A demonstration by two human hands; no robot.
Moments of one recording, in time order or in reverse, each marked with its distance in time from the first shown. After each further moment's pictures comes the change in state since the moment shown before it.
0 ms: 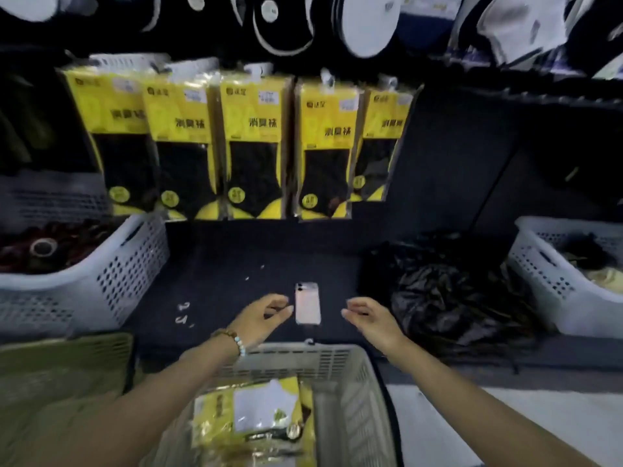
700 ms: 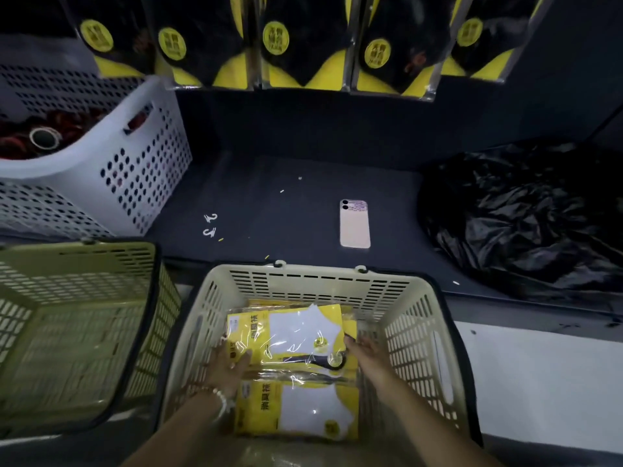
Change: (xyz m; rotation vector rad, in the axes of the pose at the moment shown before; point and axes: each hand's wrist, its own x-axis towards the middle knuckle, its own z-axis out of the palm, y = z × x) left_hand -0.094 -0.267 0.061 -0.055 0.188 -0.708; right_hand -0.009 0.197 0.163 0.087 -0.127 0.544
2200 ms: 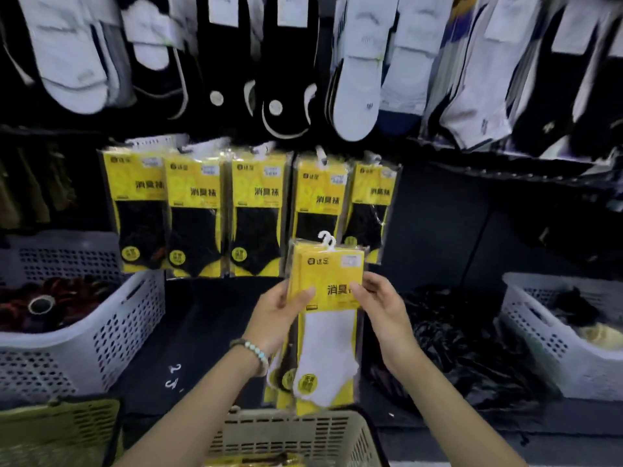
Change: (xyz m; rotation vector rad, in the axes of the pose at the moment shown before) left_hand -0.188 0.353 -0.073 -0.612 -0.225 0.946; right_hand -0.207 -0.262 -0.150 0.436 0.144 -1.020
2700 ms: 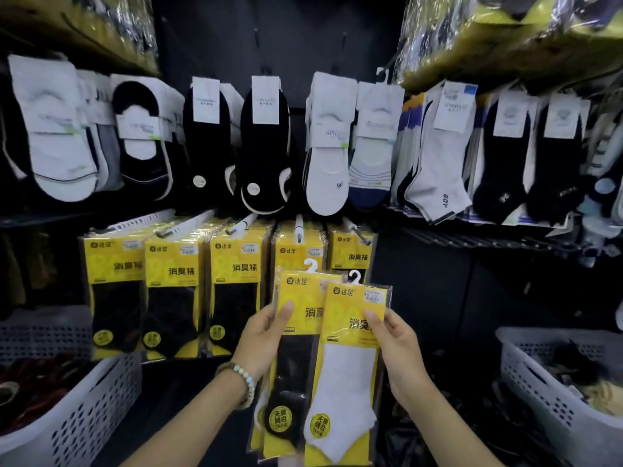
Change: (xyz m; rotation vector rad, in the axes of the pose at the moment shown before) left_hand 0.063 0.054 0.014 0.220 0.072 0.194; right_hand 0.058 -0.044 -0.034 0.121 0.064 -0.032
